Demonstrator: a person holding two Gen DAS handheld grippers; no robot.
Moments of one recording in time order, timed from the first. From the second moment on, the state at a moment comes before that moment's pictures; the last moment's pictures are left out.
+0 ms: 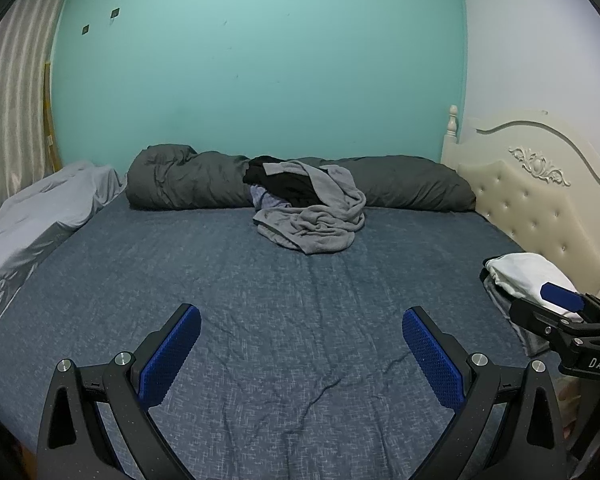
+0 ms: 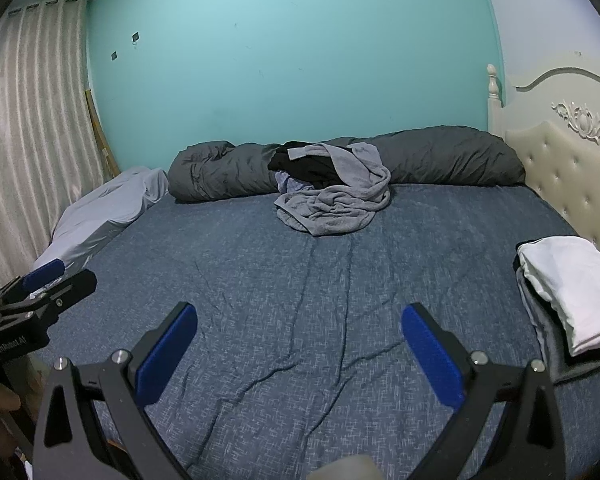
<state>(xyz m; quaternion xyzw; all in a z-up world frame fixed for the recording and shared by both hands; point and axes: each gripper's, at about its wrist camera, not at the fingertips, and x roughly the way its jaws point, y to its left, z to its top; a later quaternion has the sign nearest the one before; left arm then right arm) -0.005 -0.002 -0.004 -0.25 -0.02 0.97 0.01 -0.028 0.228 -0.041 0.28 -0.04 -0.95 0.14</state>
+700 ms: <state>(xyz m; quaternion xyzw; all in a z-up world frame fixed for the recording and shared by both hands) -0.001 -0.002 -0.008 -0.25 -0.02 0.97 0.01 -0.028 0.231 -0.039 0.28 -0.04 -0.95 0.14</state>
